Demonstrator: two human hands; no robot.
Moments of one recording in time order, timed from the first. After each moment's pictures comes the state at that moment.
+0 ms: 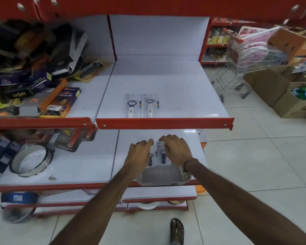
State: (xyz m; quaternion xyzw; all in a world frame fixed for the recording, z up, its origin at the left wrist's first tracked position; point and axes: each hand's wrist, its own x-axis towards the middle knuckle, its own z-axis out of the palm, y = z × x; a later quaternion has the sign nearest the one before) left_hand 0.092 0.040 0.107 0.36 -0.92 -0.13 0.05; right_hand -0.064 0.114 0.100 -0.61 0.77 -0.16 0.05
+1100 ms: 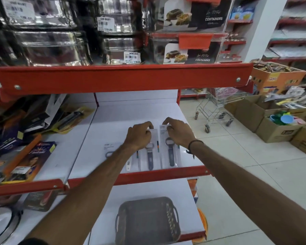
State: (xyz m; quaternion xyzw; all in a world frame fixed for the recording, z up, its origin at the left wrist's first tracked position) left_hand -0.060 -0.069 0.262 0.34 -0.89 -0.24 0.21; right_hand -0.200 0.042 0.281 -0.52 0.81 -0.26 0.03
